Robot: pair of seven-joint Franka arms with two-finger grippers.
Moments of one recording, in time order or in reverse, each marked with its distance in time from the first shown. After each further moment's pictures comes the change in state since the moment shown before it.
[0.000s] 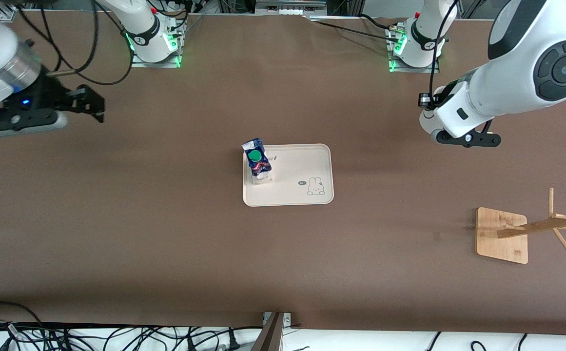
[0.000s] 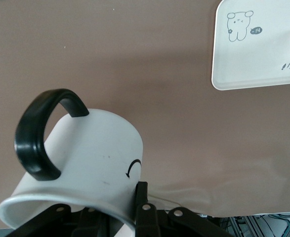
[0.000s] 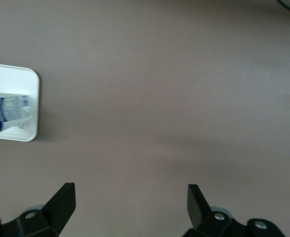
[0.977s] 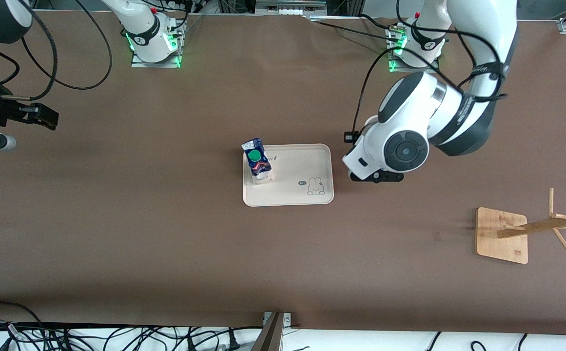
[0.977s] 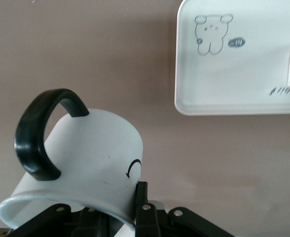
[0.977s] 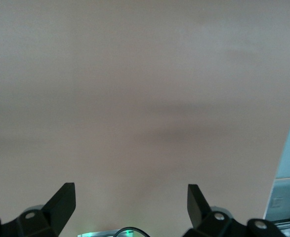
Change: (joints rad) left arm -0.226 0.393 0.000 0.206 -0.003 0.122 -0.276; right arm -0.430 0.022 0.398 -0.004 -0.215 -0.082 0.088
